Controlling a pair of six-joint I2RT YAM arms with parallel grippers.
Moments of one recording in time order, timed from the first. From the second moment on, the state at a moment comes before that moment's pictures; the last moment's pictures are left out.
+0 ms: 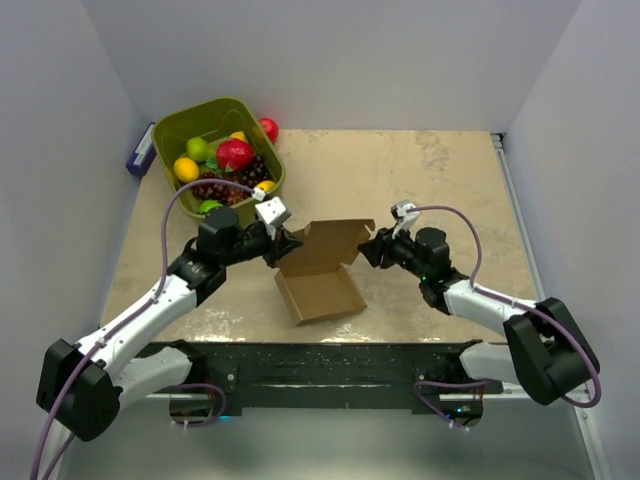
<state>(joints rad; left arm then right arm) -0.53 1.04 0.69 0.04 0.49 0.03 0.44 1.26 0.41 0.57 -0.29 0.30</state>
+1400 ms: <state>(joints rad) -0.63 1.44 0.67 0.52 0.21 0.03 0.45 1.31 0.61 0.39 -0.14 0.25</state>
